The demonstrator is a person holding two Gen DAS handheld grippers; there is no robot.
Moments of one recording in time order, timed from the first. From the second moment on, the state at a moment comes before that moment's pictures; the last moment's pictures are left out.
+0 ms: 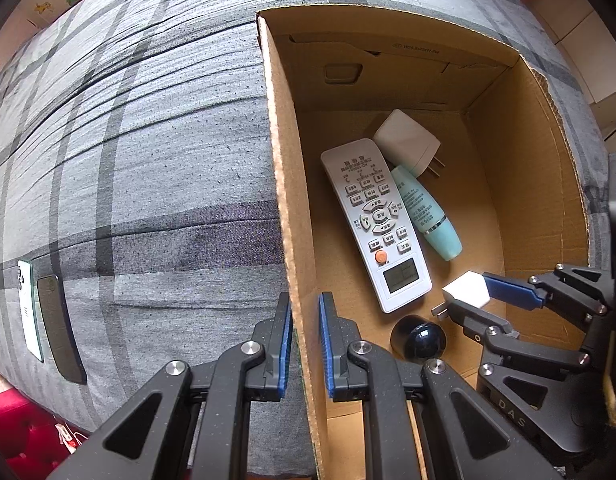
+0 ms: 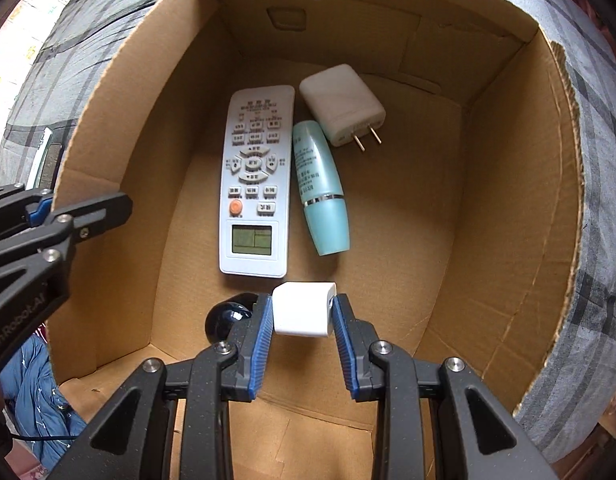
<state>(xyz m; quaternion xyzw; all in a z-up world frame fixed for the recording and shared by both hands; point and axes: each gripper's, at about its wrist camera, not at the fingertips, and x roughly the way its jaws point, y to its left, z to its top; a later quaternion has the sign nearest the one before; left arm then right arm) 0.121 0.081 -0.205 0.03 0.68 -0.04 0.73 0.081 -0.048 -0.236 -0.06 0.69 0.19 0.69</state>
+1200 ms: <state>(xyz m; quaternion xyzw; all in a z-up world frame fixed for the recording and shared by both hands) 0.119 0.081 -0.204 0.04 0.68 -0.03 0.73 0.093 -0.043 -0.181 -0.05 0.66 0.20 0.72</state>
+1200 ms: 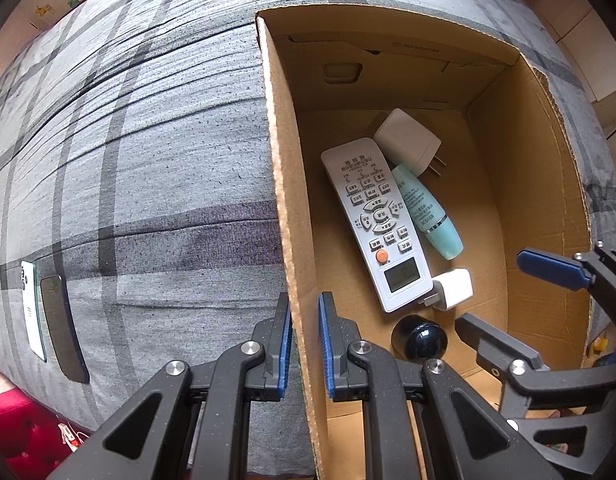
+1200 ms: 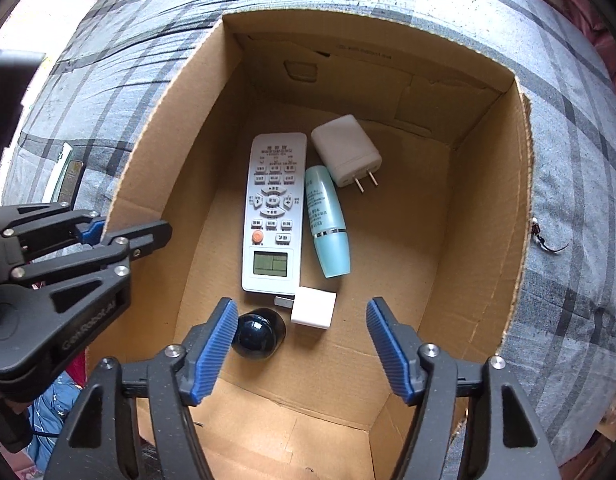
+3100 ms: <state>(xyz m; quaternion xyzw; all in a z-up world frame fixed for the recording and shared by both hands) 0.126 0.086 -0.214 0.02 0.69 -0.03 0.72 0.162 -0.210 -0.188 -0.01 0.63 0.09 0.77</state>
